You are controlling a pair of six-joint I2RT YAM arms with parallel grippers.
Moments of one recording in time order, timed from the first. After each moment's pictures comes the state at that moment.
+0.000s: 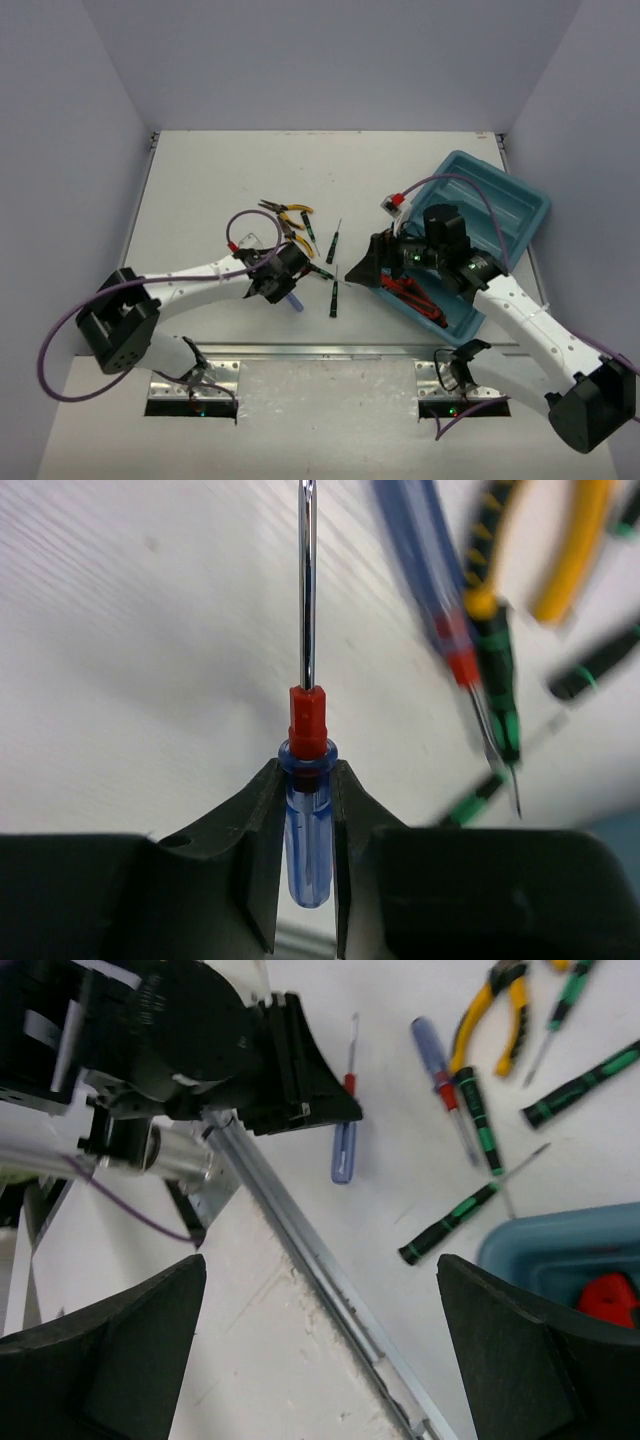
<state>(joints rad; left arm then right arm) -0.77 1.48 0.84 -0.72 -0.40 -1.56 0.43 0.95 0.73 -0.28 -0.66 0.35</state>
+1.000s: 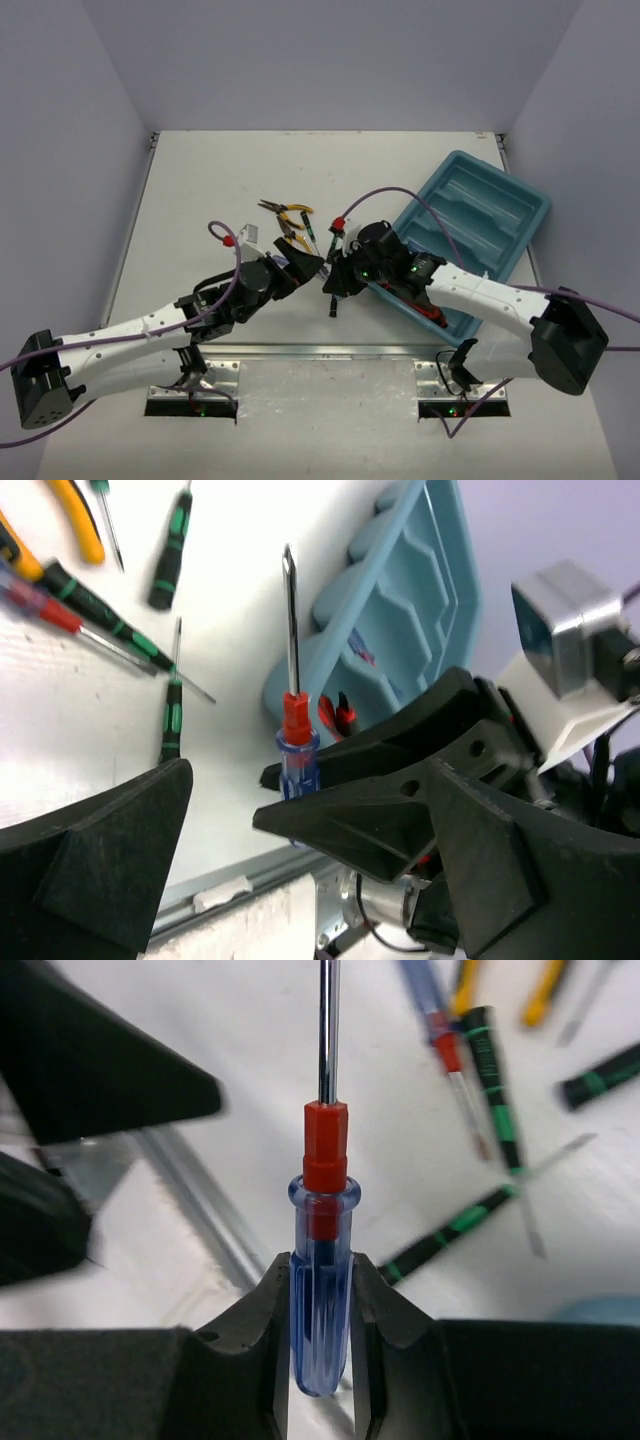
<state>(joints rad) -0.98 0.86 0.55 -0.12 -0.47 -1.25 0.82 1.27 0.74 -0.16 -0.21 0.29</state>
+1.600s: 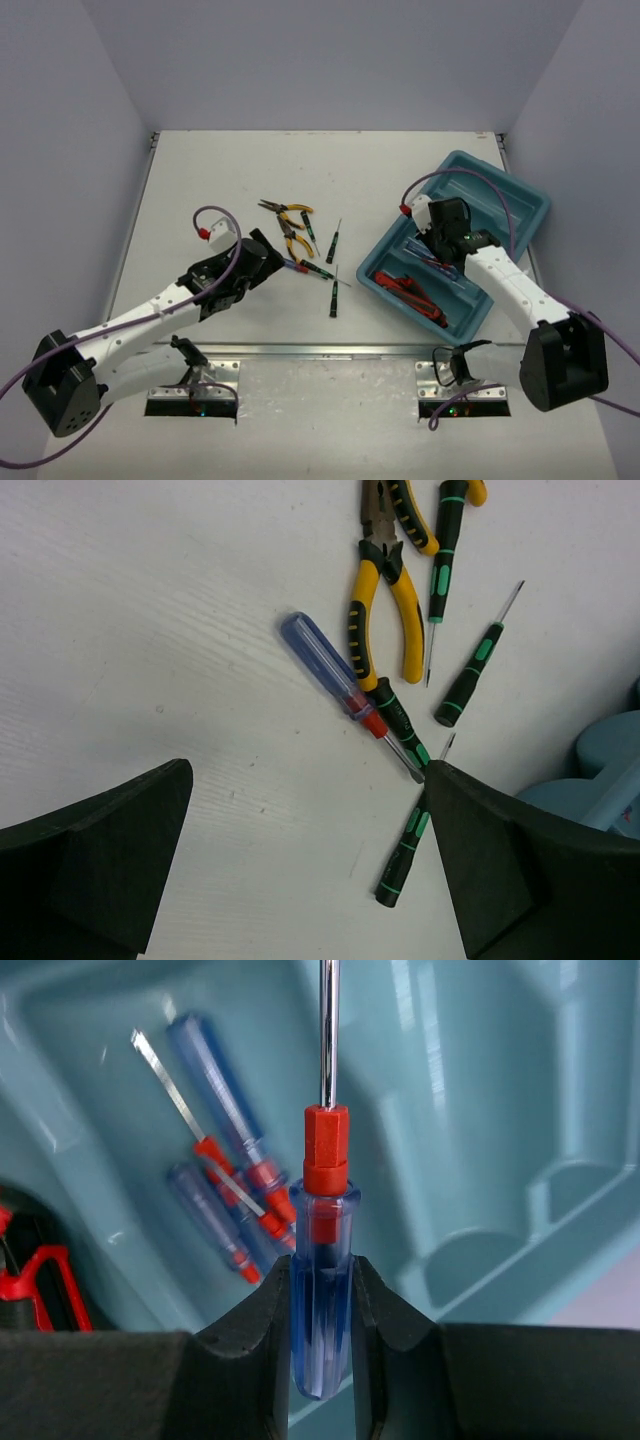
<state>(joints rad) -0.69 0.98 0.59 -0.44 -0.51 -1.17 0.26 1.20 0.75 -0.48 0.28 -0.49</state>
